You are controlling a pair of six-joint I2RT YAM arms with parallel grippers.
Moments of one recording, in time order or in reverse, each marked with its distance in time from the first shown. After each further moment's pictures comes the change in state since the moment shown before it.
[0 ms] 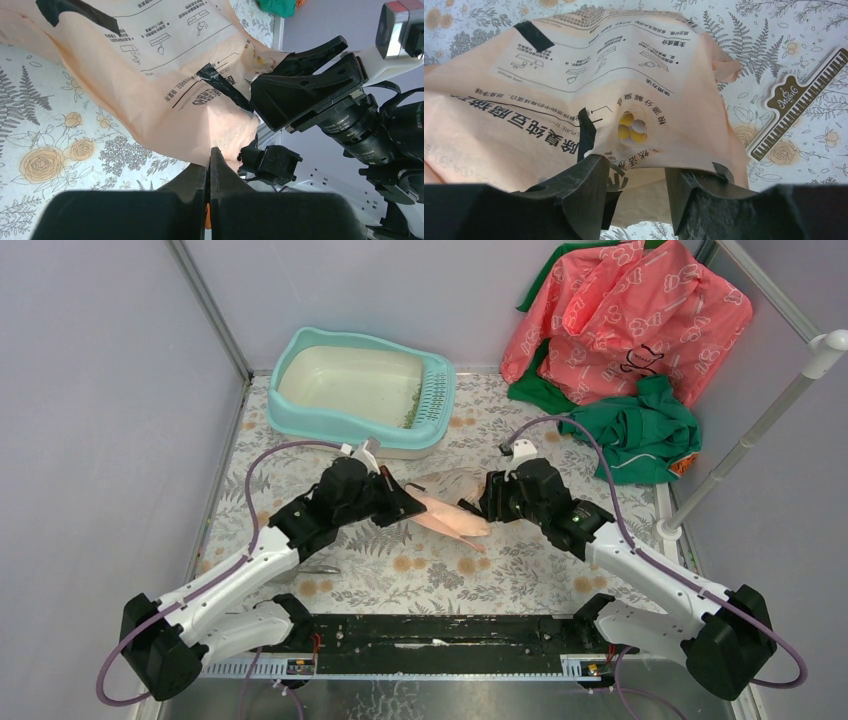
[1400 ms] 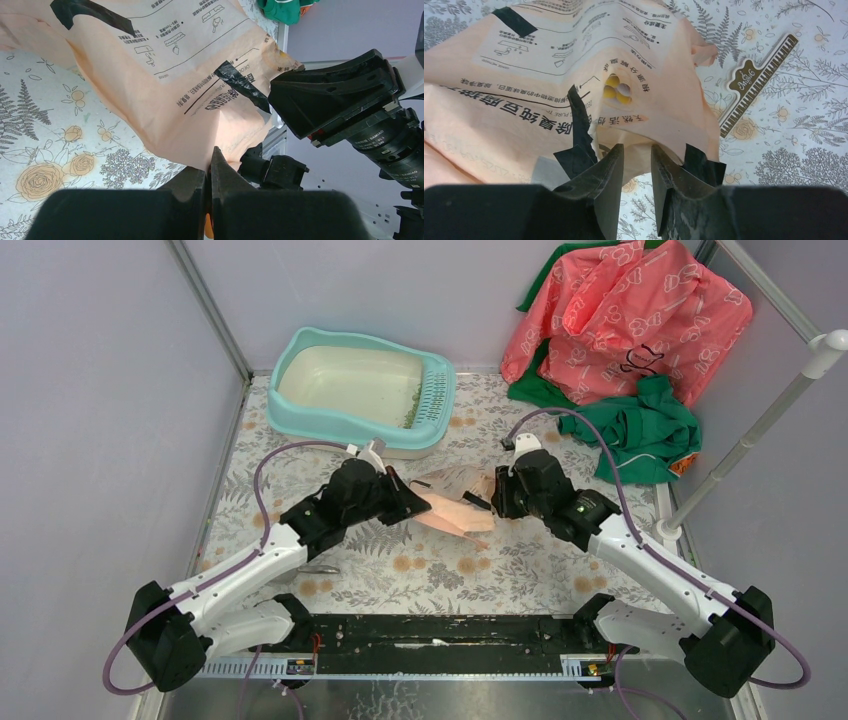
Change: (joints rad) left arm -0.019 0.049 -0.030 0.084 -0.043 -0.005; right arm 0.000 0.012 0.124 -0.215 0.088 -0.037
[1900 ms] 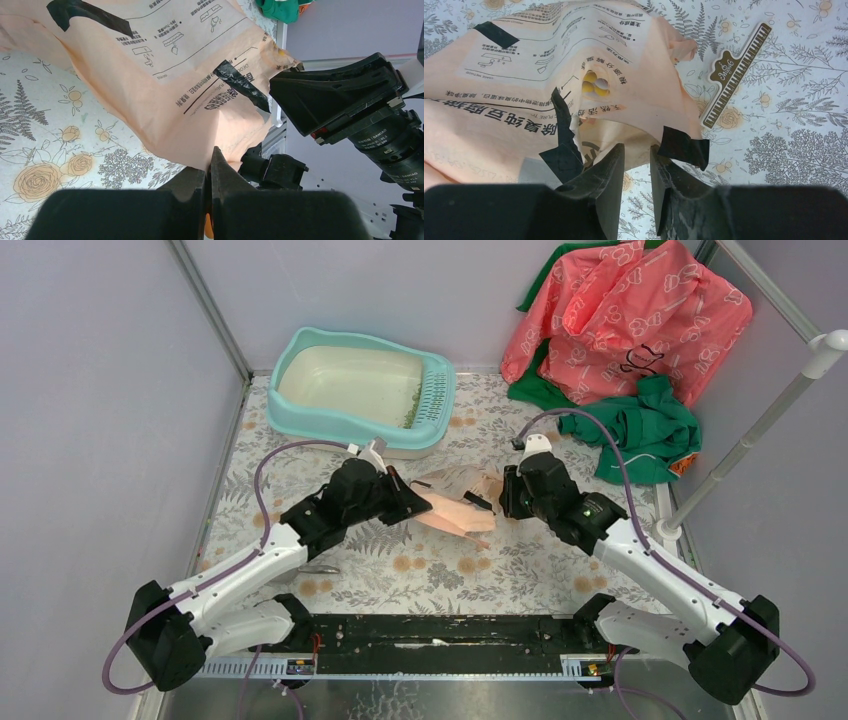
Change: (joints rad) left arm -0.007 0.001 0.007 -0.002 -0.001 0.003; right arm 0.000 -0.042 -0.008 -0.034 0.071 0.061
